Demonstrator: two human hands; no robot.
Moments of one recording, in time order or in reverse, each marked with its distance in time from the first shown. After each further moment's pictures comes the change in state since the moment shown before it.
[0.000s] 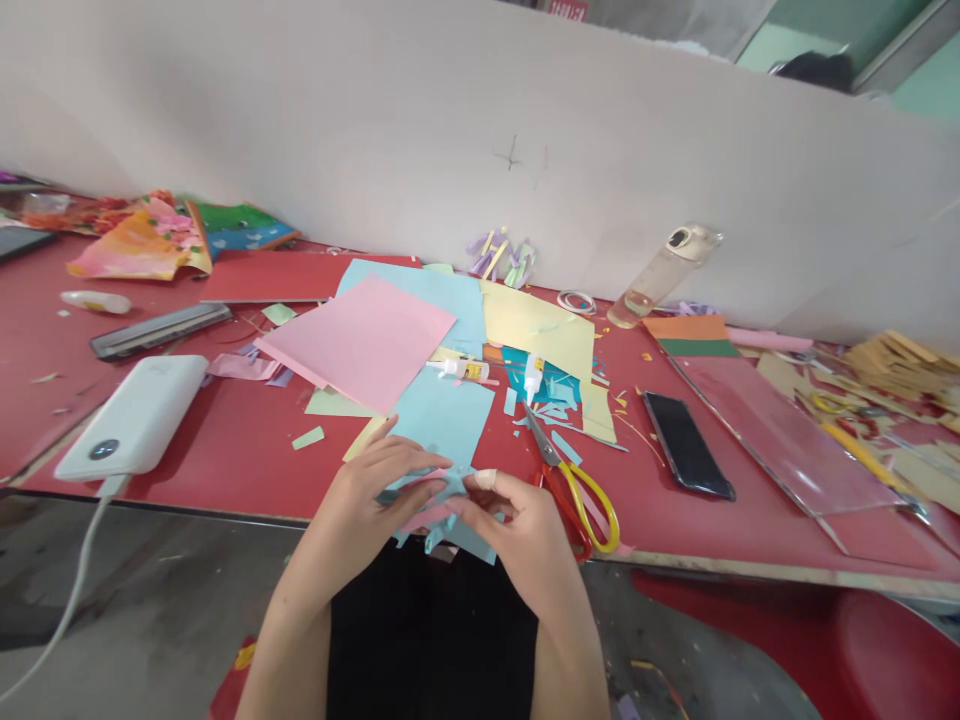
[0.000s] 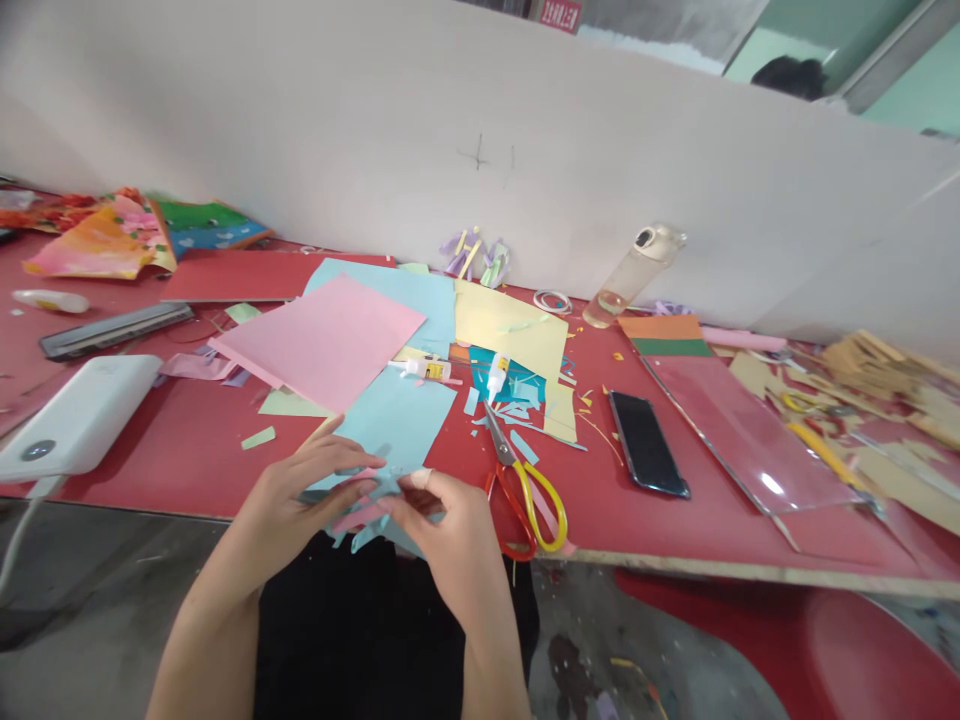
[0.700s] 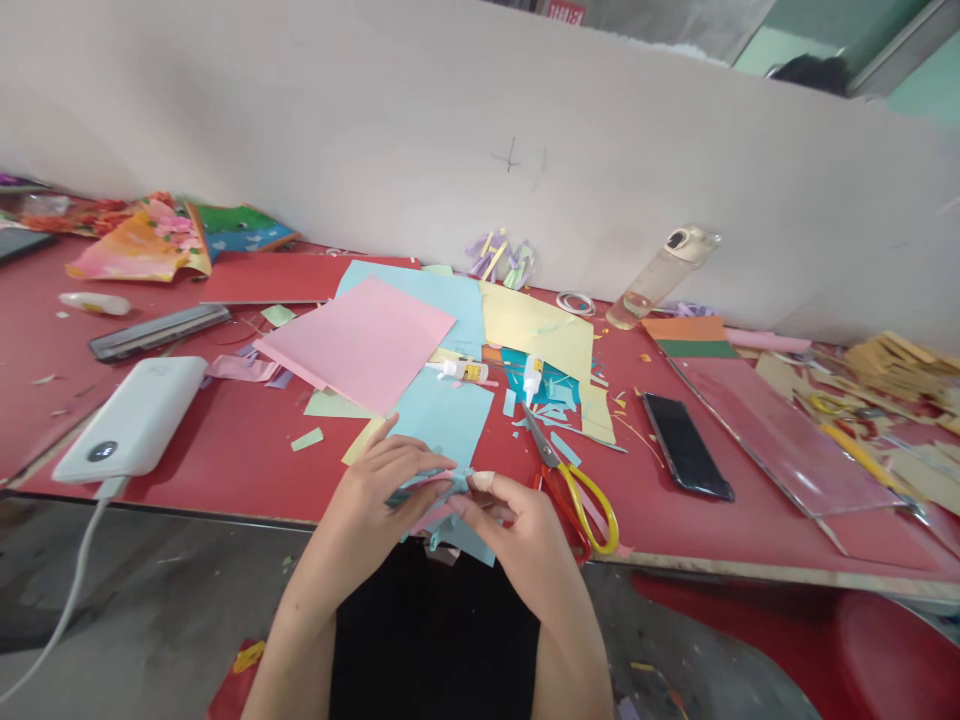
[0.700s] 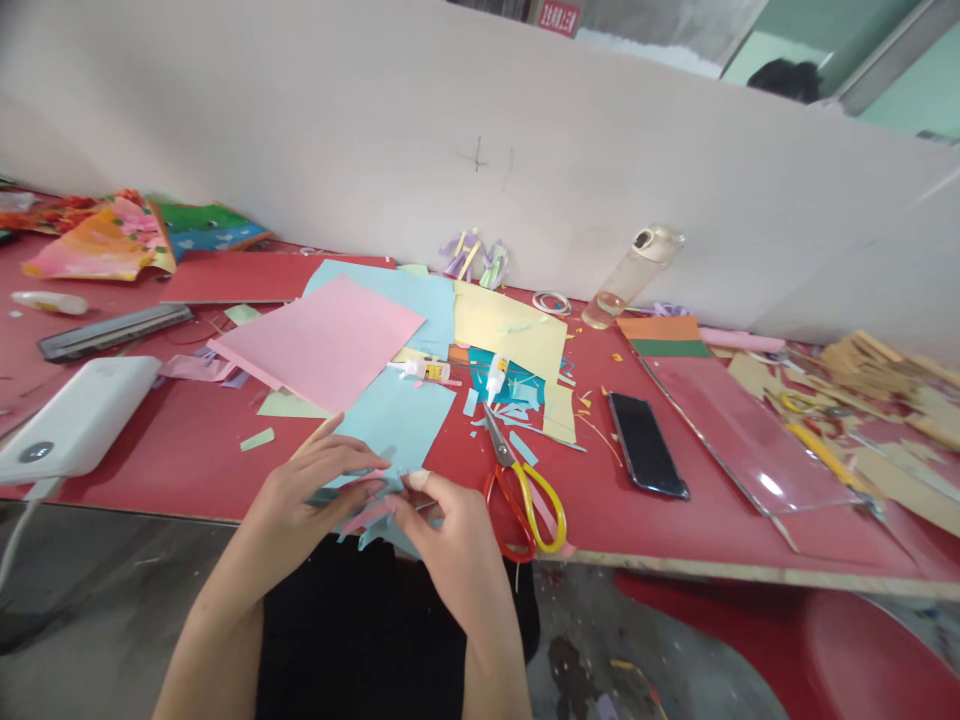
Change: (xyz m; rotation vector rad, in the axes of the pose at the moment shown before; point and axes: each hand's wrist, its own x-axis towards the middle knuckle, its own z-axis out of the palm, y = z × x) left_hand 0.002 0.004 0.006 0.062 0.028 0.029; right_hand -0.001 0.002 -0.002 0.019 -0.049 0.008
